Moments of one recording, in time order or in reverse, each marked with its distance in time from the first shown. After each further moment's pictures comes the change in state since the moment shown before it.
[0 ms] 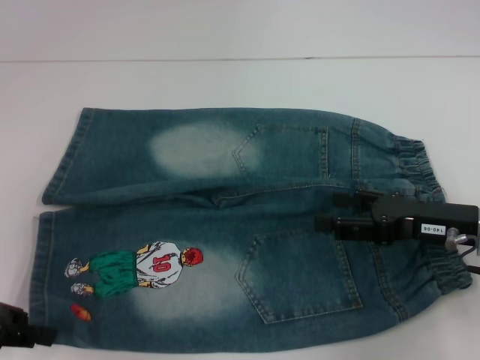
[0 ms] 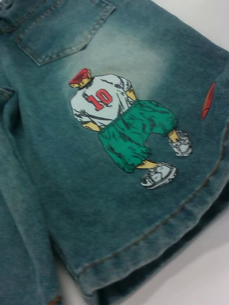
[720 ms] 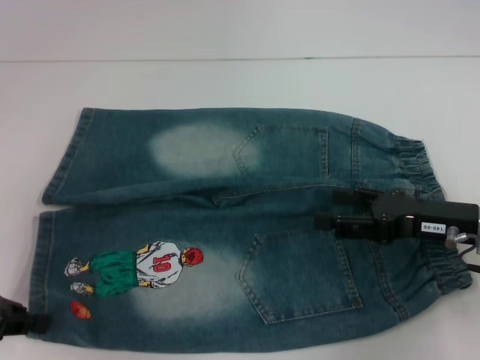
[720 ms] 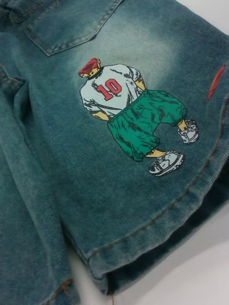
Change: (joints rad) left arm -0.012 0.006 -0.004 -0.011 -0.002 -0.022 -0.023; right arm 0.000 0.000 0.000 0.000 0.009 -0.002 -0.010
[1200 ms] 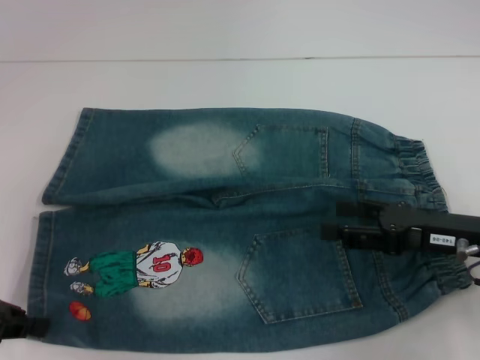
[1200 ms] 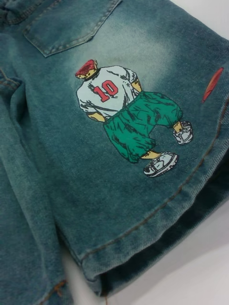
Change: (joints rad) left arm 0.006 -0.002 -0.002 0.006 0.003 0.008 0.001; right arm -0.031 0.000 0.015 0.003 0.000 -0.048 0.019
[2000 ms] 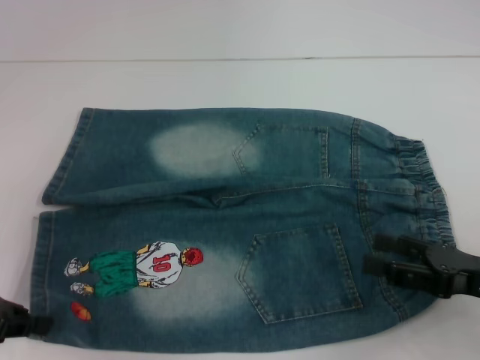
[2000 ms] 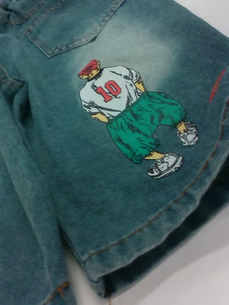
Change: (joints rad) left arm 0.005 -0.004 -0.001 -0.003 -0.012 -0.009 0.006; right arm -0.151 -0.009 0.087 0.001 0.002 -0.141 -0.023
